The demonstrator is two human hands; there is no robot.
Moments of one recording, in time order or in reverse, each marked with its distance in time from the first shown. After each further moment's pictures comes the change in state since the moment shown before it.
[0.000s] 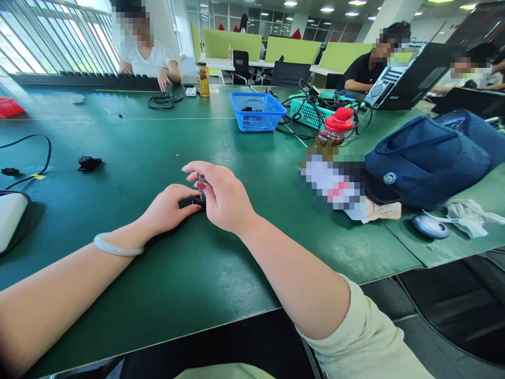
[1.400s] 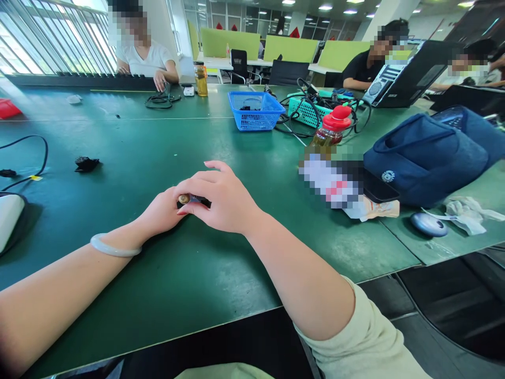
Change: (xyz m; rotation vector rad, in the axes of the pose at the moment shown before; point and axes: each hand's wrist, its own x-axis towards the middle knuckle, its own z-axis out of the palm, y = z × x) left_hand -0.002 0.003 0.000 -0.037 -0.047 -0.011; right_hand 0.011 -0.007 -0.018 -0.188 -0.260 -0.136
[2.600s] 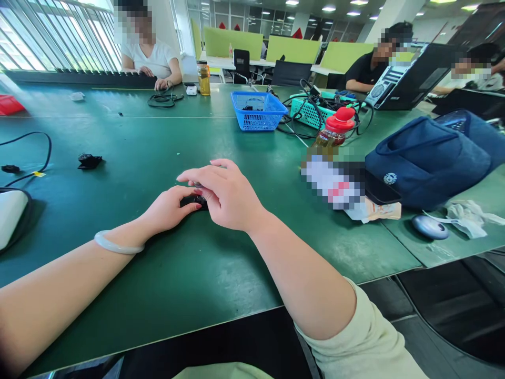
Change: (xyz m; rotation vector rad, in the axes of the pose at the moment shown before) left_hand 0.001 0.002 0.000 0.013 -0.044 -0.070; right_hand -0.004 0.001 -0.001 -0.020 0.087 0.003
